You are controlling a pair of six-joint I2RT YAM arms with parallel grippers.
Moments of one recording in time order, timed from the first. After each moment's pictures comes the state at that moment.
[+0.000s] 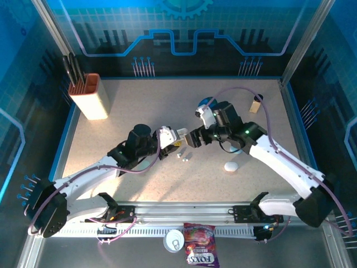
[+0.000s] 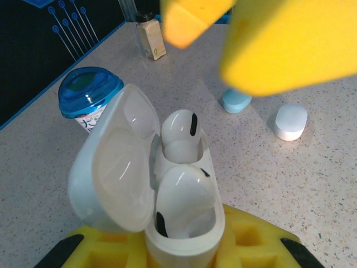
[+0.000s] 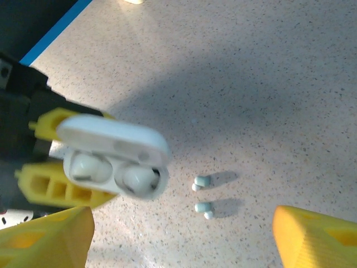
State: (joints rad) left arm -0.64 1.13 0.65 0.09 0.32 0.33; right arm 0.64 1.22 1.13 -0.64 -0.24 0.16
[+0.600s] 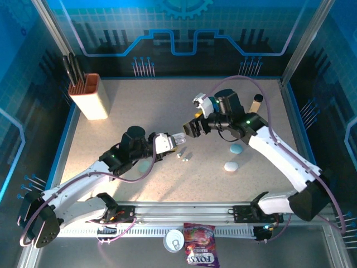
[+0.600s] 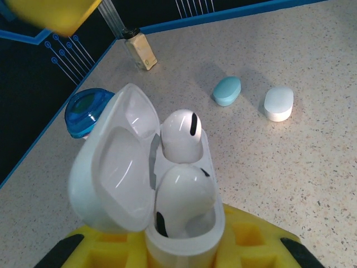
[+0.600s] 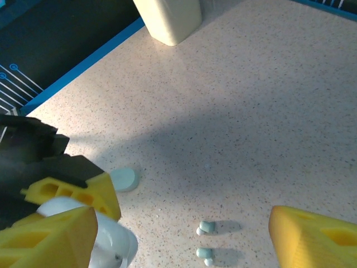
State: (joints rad) left arm -0.64 1.02 0.65 -0.04 0.36 0.53; right arm 0.59 1.35 1.29 -0.58 -0.39 0.04
